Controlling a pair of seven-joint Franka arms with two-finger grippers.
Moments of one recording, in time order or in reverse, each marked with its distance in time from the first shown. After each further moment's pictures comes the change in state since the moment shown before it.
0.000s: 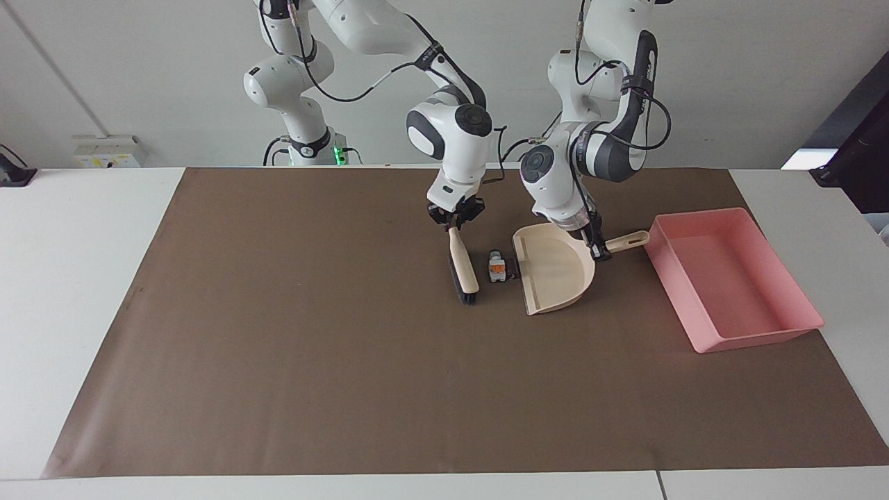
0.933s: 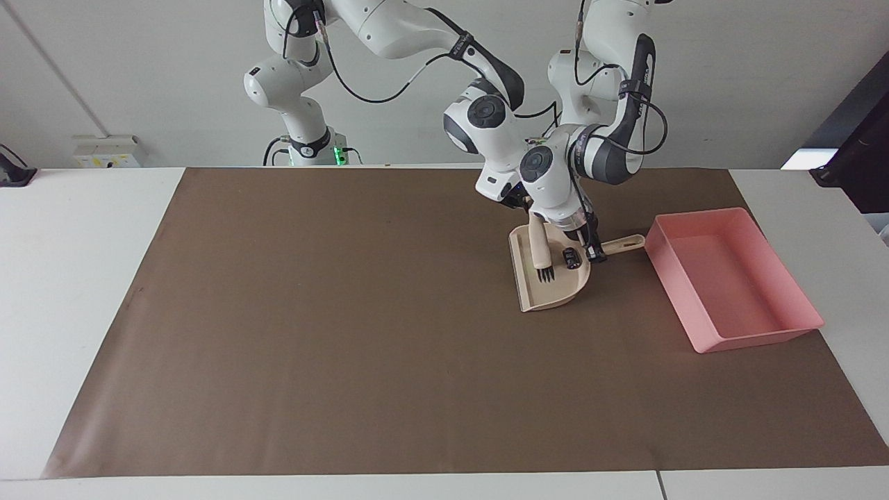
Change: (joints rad) left arm 0.011 -0.005 0.004 -0.053 0.002 0.094 -0.010; right arm 0.006 0.101 0.110 0.164 0.432 0.228 -0.007
